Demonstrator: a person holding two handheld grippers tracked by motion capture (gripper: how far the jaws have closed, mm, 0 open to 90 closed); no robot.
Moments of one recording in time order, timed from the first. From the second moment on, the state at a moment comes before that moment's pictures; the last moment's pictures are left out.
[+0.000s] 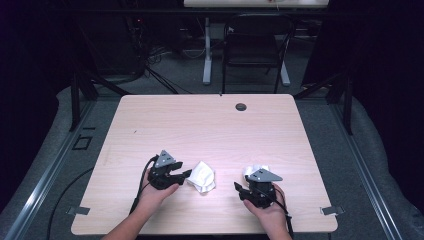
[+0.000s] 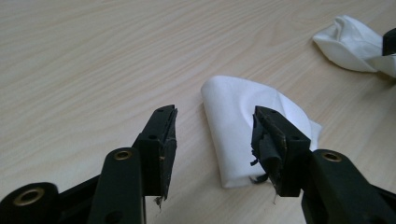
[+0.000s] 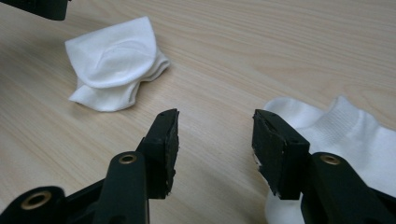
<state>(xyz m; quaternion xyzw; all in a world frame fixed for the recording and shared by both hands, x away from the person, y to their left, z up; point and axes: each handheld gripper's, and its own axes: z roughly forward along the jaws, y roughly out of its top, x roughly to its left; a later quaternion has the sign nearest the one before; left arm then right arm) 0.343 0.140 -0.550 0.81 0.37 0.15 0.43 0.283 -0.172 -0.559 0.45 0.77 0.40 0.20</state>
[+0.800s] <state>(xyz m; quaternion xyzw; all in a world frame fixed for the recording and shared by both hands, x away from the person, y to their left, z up) 0.352 0.105 -0.560 0.85 0.34 0.14 0.38 0.285 -0.185 -0.557 0.47 0.76 0.42 0.18</state>
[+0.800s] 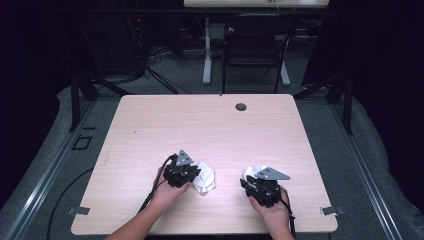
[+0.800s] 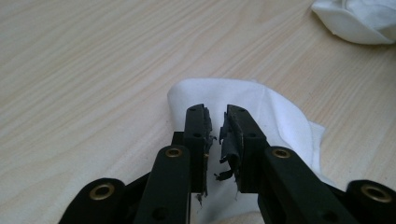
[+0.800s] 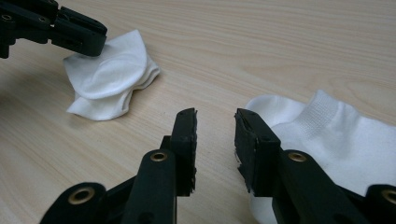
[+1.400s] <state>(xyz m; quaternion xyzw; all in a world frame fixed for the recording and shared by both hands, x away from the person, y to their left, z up) 0.338 0.104 -0.573 0.86 0.35 0.11 0.36 0.285 -0.185 -0.557 0.47 0.76 0.42 0.18</state>
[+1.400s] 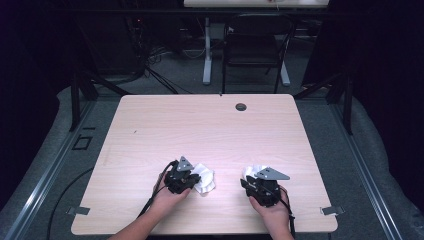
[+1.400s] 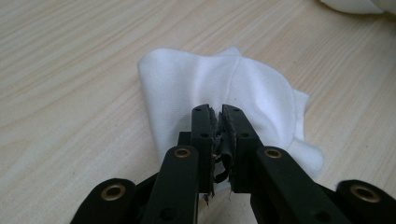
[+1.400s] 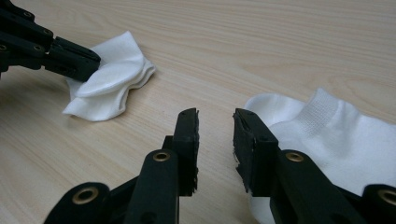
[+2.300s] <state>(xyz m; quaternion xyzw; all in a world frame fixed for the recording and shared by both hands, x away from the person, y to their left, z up) 0.305 0.083 -0.563 0.84 0.35 0.10 0.40 0.280 -0.164 -0.560 0.45 0.79 0.40 0.16</state>
